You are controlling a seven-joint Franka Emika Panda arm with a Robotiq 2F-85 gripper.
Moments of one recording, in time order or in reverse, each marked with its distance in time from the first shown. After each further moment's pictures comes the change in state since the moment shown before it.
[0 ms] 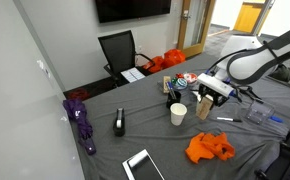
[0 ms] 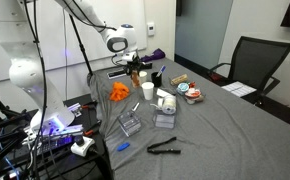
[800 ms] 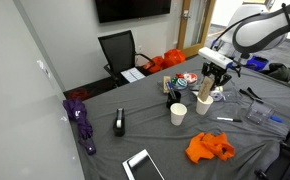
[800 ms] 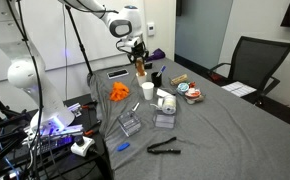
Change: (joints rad) arm -0.063 -0.092 -0.019 0.134 -0.026 -0.196 0.192
